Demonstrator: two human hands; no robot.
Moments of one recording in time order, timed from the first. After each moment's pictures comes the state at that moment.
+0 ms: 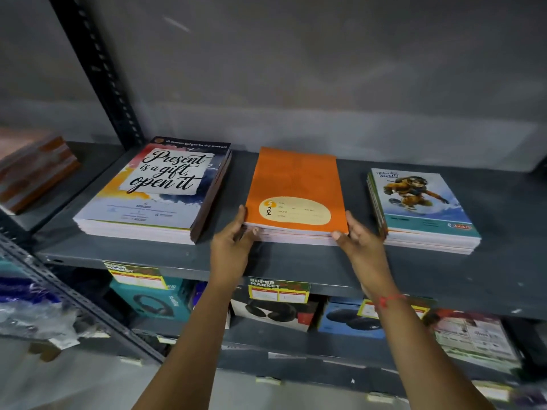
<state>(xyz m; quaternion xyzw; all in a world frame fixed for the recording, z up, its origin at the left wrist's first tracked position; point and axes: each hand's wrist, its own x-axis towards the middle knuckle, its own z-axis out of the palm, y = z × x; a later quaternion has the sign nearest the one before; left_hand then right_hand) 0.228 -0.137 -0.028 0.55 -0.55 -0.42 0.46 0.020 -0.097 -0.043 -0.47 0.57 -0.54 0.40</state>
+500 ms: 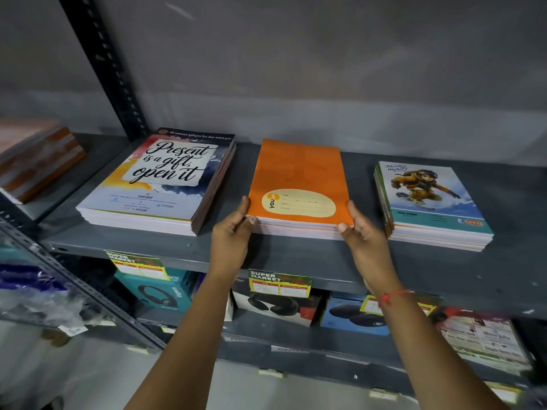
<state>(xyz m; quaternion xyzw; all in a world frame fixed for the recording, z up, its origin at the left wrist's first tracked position) 0.224 -0.136 -0.023 0.54 -0.51 -0.46 0.49 0.017 -0.104 -0.051 -0.48 0.58 -0.54 0.38</state>
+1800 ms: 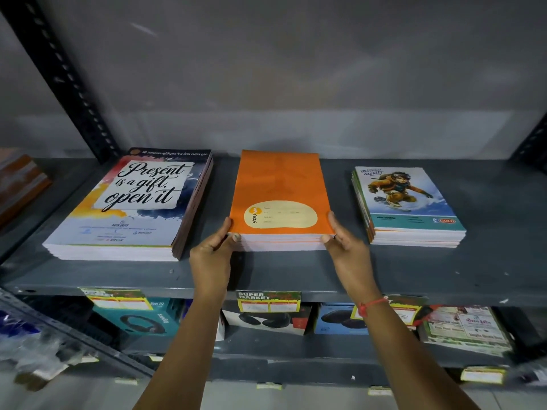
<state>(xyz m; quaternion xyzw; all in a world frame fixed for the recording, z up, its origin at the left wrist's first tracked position) 0.220 -0.151 -0.027 0.55 -0.46 -0.45 0.53 0.022 -0.104 -0.046 -0.48 0.66 -0.51 0.28</state>
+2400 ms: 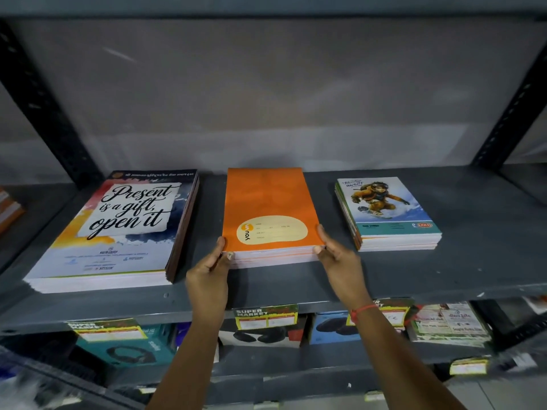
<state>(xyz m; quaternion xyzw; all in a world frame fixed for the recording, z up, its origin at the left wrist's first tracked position) 0.226 -0.146 -0.034 0.53 -0.49 -0.45 0.53 0.027 -0.100 -0.047 -0.46 0.67 -0.51 0.28</state>
